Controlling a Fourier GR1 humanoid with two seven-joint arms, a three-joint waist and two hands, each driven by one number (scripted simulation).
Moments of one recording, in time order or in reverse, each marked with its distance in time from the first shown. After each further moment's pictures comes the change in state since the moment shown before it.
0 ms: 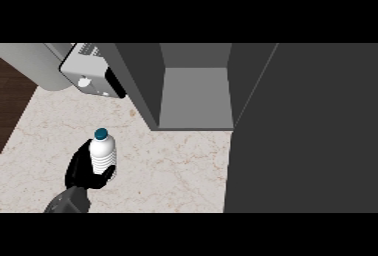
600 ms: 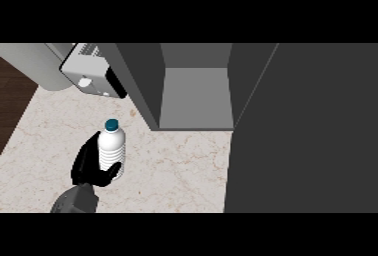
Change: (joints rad) left arm 0.113 -0.094 -0.093 -0.384 0.093 0.078 0.226; right arm -0.004 -0.022 0.011 0.012 -0.022 -0.001 -0.013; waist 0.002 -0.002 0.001
